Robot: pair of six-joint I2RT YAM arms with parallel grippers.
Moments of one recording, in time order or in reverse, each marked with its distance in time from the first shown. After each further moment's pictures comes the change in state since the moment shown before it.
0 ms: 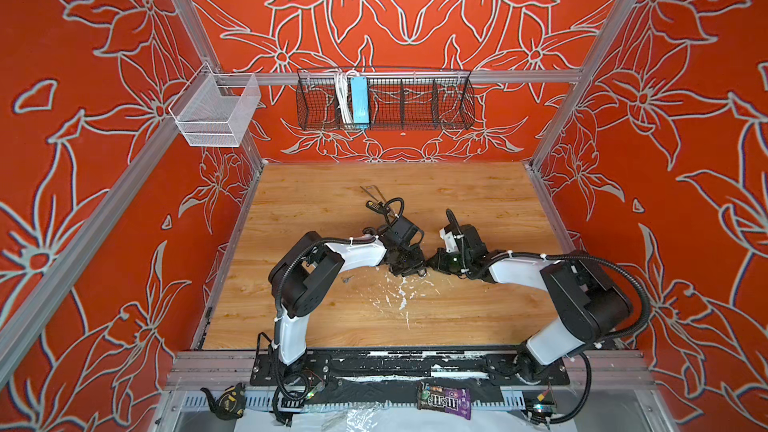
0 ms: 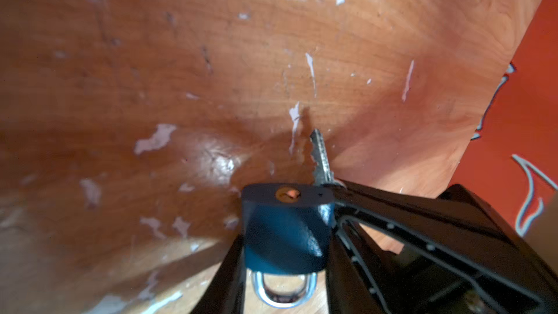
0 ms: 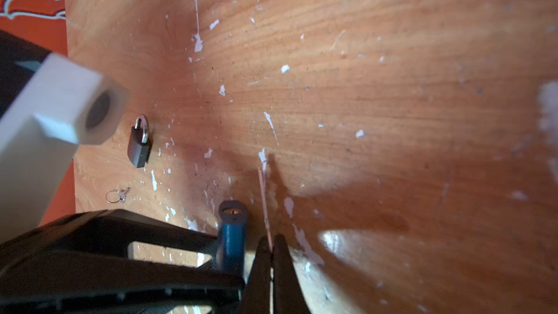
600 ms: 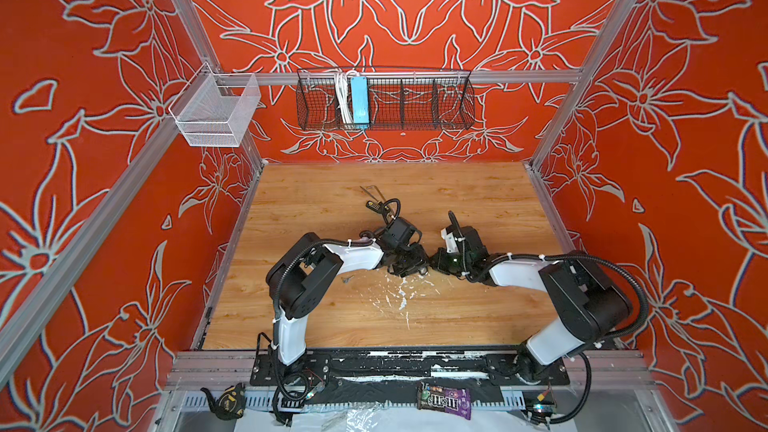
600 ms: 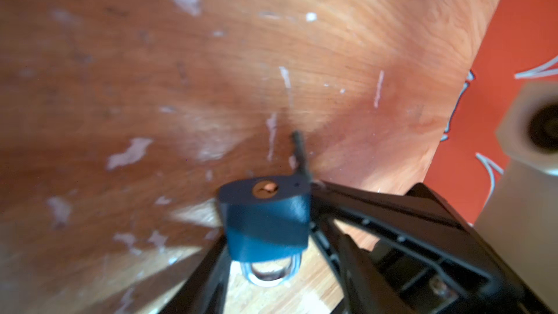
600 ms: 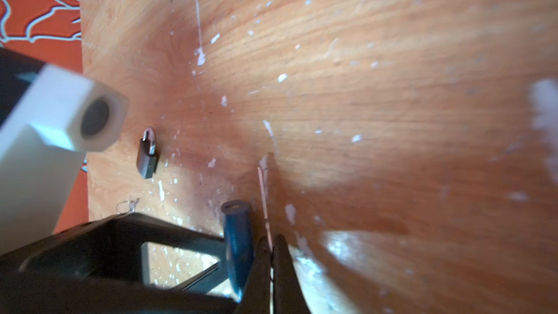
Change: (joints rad) left arm 0.003 -0.016 -0.060 0.133 0.020 -0.038; right arm 0.016 -0.002 -0.034 0.082 0.005 0.065
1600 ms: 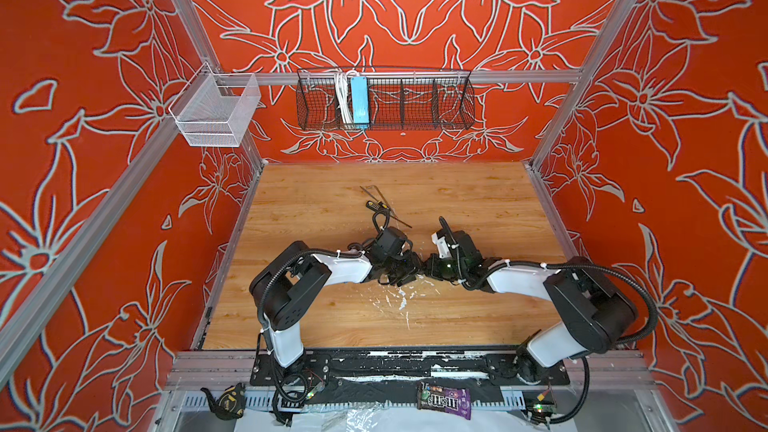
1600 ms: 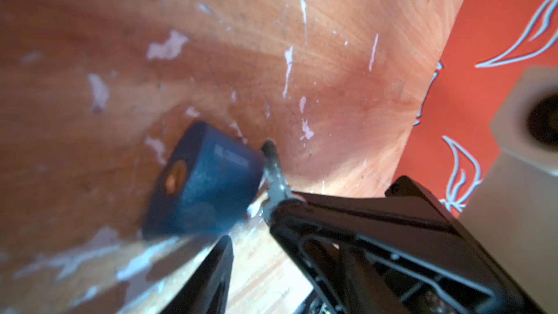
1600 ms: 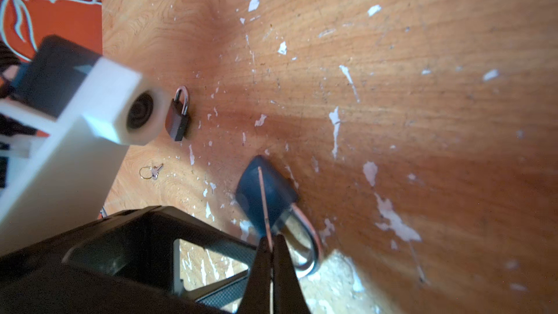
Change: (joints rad) left arm 0.001 -0.131 -0.215 0.174 0.034 -0.088; right arm 0.097 -0.061 -0.010 -0.020 0.003 0.028
